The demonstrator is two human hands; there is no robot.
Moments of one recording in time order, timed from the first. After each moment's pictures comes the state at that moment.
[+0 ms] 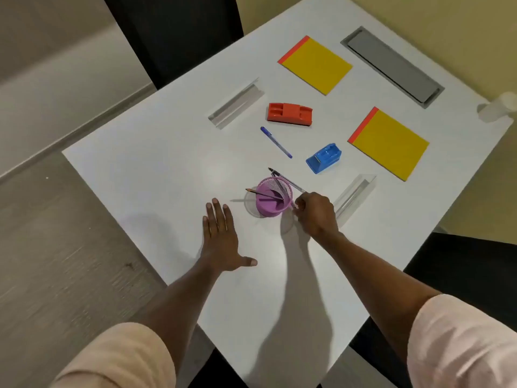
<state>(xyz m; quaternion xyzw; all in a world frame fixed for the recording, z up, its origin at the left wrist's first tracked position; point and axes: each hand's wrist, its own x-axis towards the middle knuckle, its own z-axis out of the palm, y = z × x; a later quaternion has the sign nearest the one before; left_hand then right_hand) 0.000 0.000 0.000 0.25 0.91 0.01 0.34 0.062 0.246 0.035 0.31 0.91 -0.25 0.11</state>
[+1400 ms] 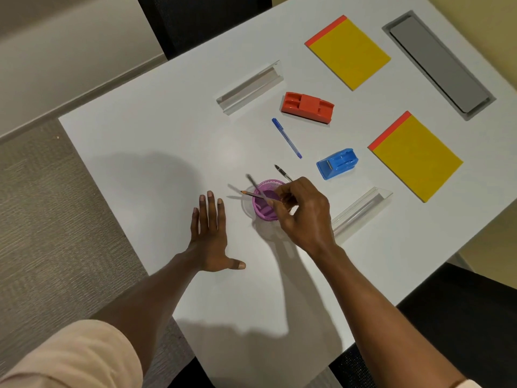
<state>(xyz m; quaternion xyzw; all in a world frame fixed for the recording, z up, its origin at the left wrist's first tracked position) 0.001 -0.013 -0.024 0.25 0.90 0.06 0.36 0.050 0.230 0.082 0.12 0.91 -0.39 -0.12</state>
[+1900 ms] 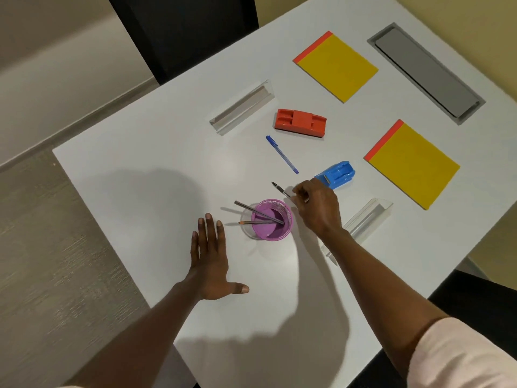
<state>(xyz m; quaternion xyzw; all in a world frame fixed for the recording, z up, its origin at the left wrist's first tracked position) 0.004 -0.014 -0.028 0.26 0.91 0.07 0.32 0.004 0.291 0.023 0.22 0.93 -0.29 -0.01</state>
